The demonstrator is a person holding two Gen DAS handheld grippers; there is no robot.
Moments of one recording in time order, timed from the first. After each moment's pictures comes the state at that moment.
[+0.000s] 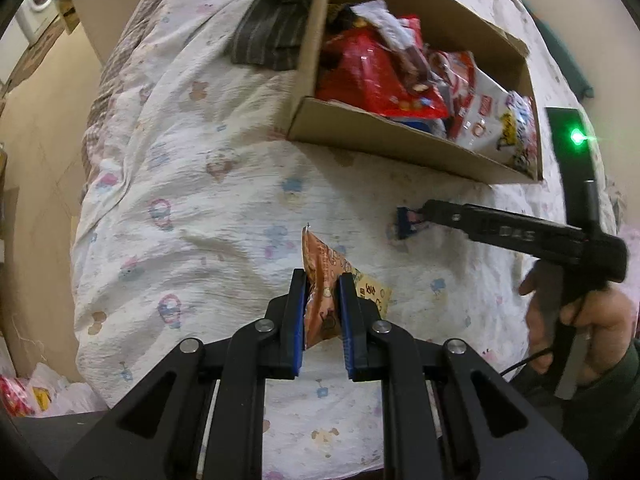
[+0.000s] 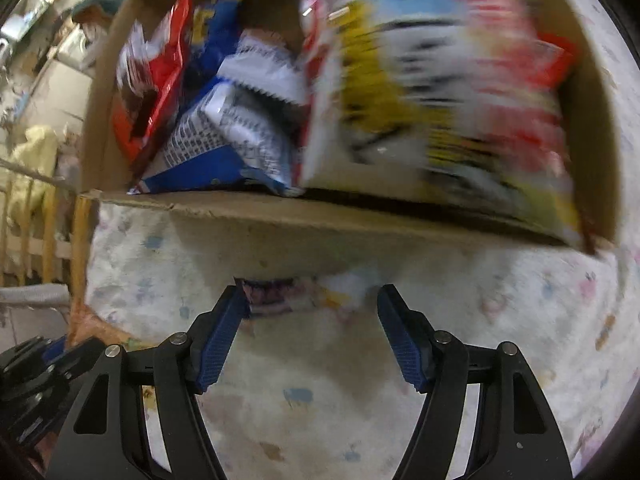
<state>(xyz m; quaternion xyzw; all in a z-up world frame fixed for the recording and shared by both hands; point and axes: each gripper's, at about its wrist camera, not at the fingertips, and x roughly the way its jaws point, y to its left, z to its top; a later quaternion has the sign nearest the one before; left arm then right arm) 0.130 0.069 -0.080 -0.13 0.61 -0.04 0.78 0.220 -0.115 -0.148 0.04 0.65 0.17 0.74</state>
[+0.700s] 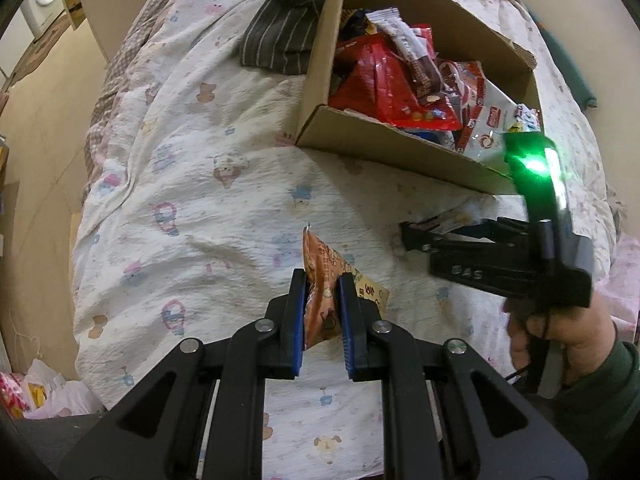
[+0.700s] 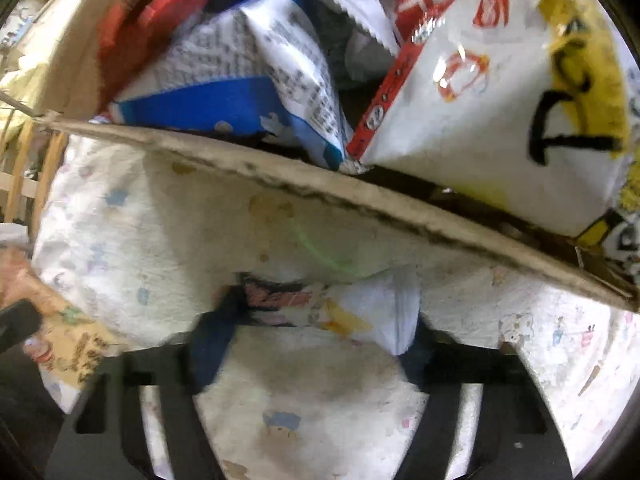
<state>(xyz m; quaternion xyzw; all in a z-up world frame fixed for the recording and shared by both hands) 0.130 0.076 -0.081 -0.14 0.61 -0.03 0.78 0.212 -0.090 -0.166 -0.06 0.65 0.20 0.73</state>
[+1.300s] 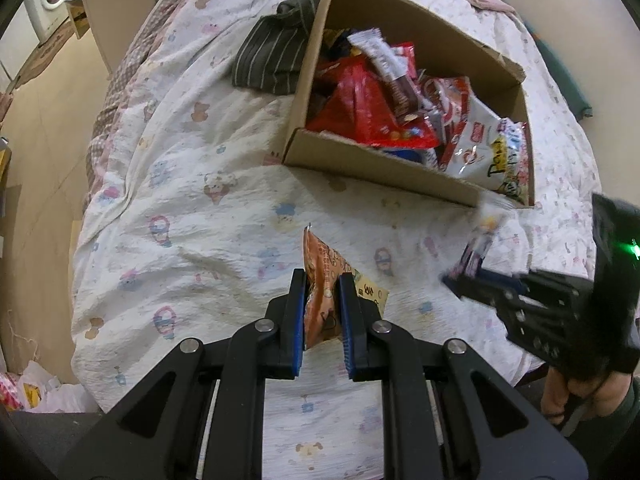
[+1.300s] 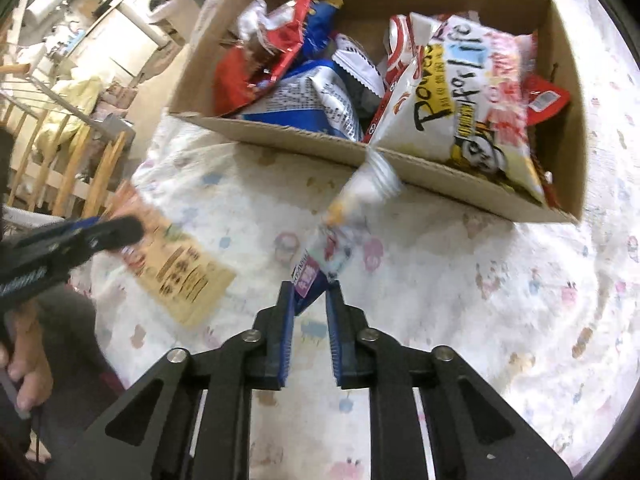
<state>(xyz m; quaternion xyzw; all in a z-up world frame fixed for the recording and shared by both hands) 0.129 0.060 -0.063 -0.14 0.58 -0.03 0.80 0.157 -0.146 -0.088 -0.02 0.60 0.28 0.75</state>
